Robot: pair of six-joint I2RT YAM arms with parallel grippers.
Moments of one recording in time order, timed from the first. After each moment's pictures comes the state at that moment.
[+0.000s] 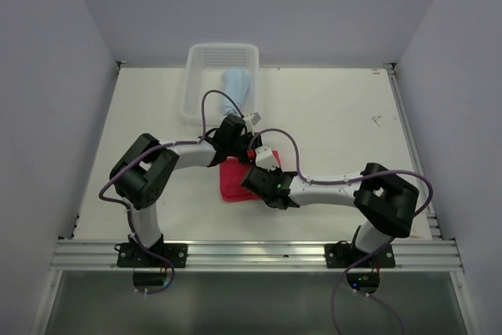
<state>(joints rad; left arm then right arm) -0.63 1.85 0.98 0.15 0.43 -0.66 1.11 1.64 0.87 -0.39 0.72 0.54</state>
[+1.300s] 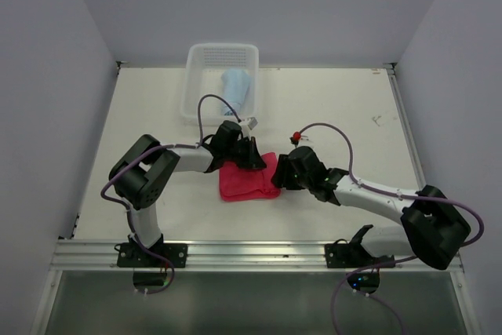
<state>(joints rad) -0.63 1.85 0.88 0.26 0.42 -0.62 0.78 1.27 0.59 -0.10 0.14 0.73</state>
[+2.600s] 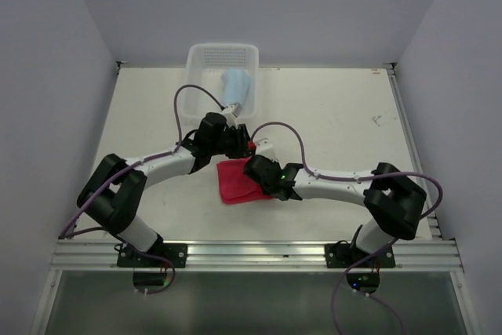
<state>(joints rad) -0.58 1.57 0.84 0.17 0.32 -0.64 1.05 1.58 0.92 -0.39 0.50 0.56</state>
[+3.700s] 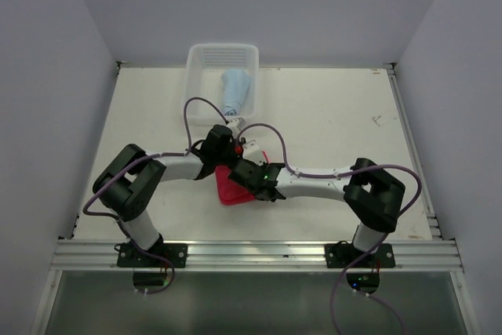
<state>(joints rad) -0.62 1.71 0.76 0.28 0.32 -0.68 1.12 1.75 1.08 -0.52 0.64 0.55</state>
